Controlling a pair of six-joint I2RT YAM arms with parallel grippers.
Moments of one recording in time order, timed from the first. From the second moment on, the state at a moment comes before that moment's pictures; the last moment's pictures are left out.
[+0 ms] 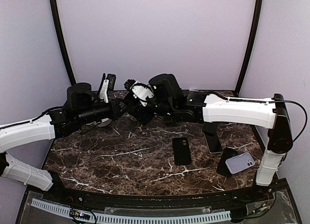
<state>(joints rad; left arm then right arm) -0.76 1.18 0.86 0.11 0.12 -0.43 1.10 1.82 1.58 -0.17 0.21 -0.21</state>
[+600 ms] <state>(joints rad) -0.76 1.18 0.90 0.06 0.06 -0.35 1.07 1.81 1.50 -0.26 0.22 0.02</state>
